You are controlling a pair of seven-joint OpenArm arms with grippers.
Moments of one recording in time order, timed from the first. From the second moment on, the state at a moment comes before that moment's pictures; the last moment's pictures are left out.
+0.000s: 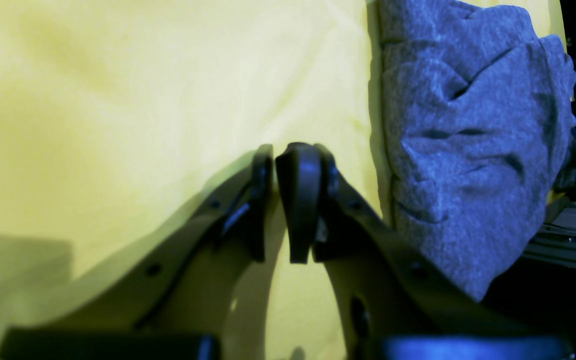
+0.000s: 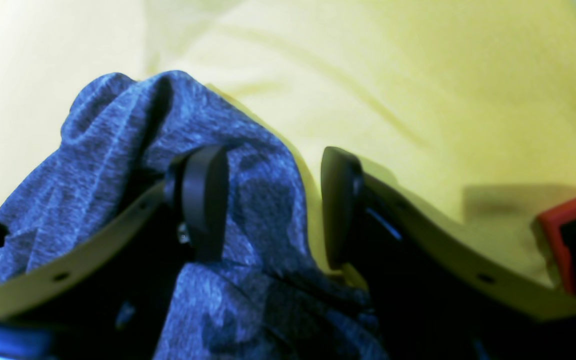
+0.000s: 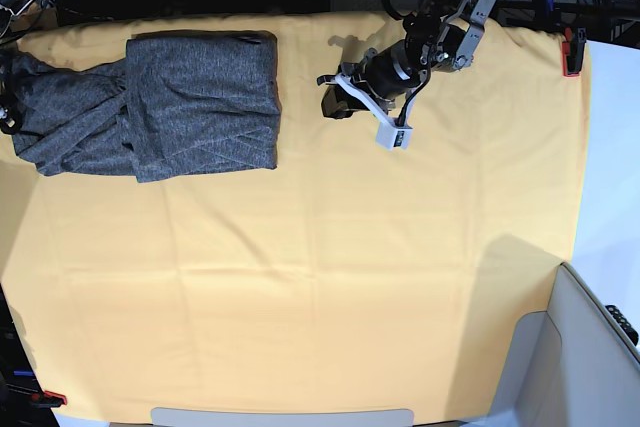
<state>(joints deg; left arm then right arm) 9.7 -14.6 22.2 94.5 -47.9 7.9 36.8 3.0 29.1 55.4 60.8 35.6 28.8 -58.0</state>
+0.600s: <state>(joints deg) 7.9 -14.6 22.3 94.2 -47.7 8.1 38.0 -0.8 27.9 53.5 66.0 40.7 29.3 -62.8</state>
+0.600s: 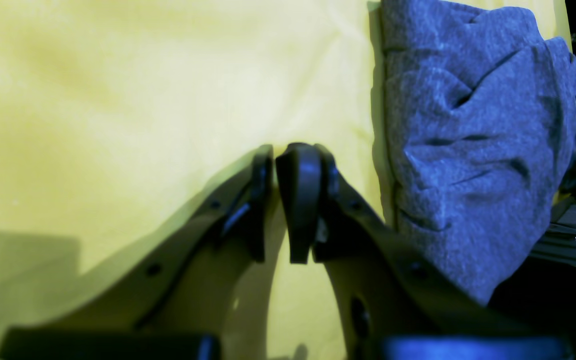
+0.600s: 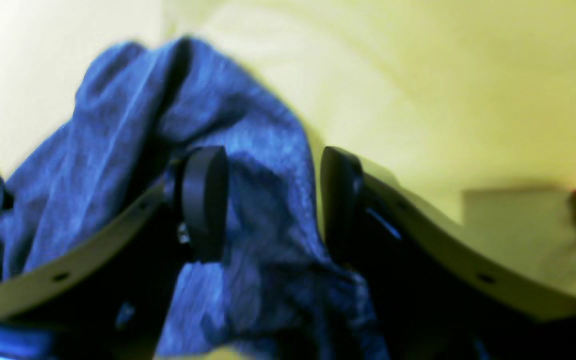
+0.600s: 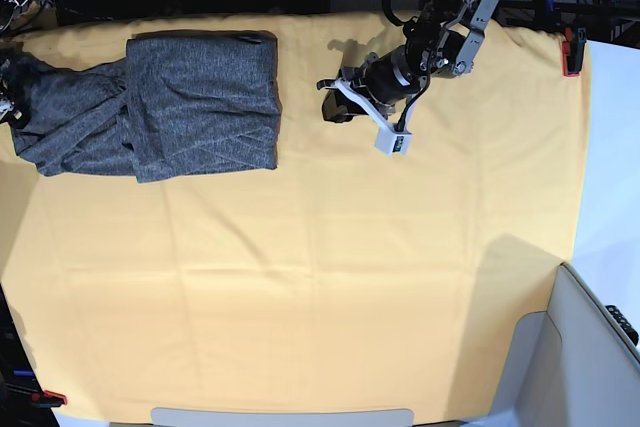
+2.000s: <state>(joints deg) 7.9 -14.6 22.3 94.2 -47.7 8.2 38.1 -1.2 26.0 45.2 68.5 44.0 28.6 -61.6</state>
